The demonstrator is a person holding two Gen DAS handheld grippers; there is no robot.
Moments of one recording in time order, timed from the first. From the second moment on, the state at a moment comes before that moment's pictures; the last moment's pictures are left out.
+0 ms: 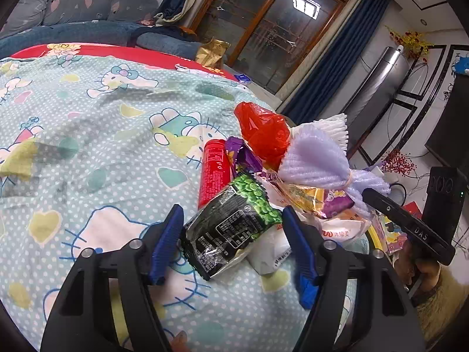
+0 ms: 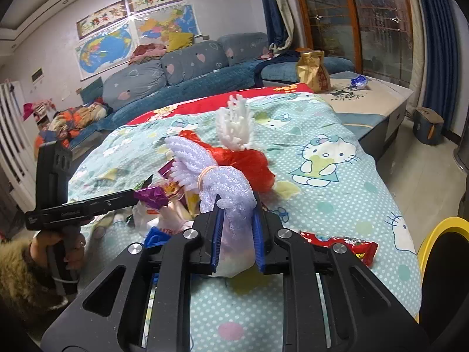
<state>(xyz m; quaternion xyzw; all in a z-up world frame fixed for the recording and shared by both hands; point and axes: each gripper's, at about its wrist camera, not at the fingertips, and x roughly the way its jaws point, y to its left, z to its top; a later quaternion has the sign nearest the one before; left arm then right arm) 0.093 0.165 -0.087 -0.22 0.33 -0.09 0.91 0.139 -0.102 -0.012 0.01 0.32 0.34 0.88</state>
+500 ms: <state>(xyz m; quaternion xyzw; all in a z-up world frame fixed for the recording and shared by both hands) 0.070 0.155 -0.055 -0.16 0.32 -0.07 0.93 0.118 -0.111 0.011 0.00 0.27 0.35 0.89</state>
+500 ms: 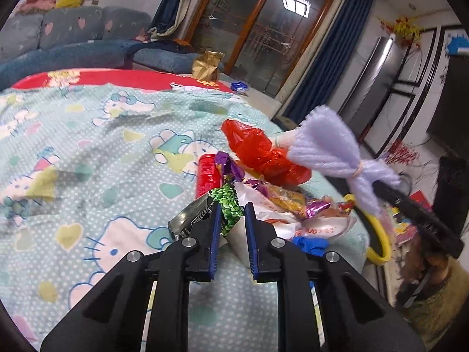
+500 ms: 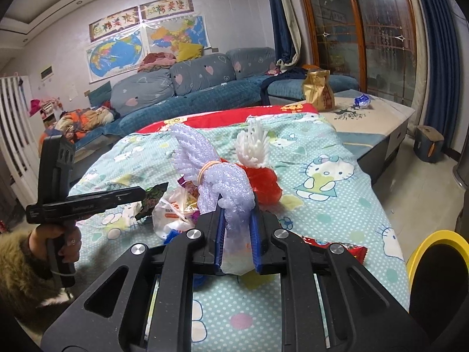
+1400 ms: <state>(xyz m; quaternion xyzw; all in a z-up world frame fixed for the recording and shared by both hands) 0.051 0.092 0.046 -0.13 0.22 -0.09 0.96 0.111 -0.186 0.041 0.05 0.24 0.31 0.92</state>
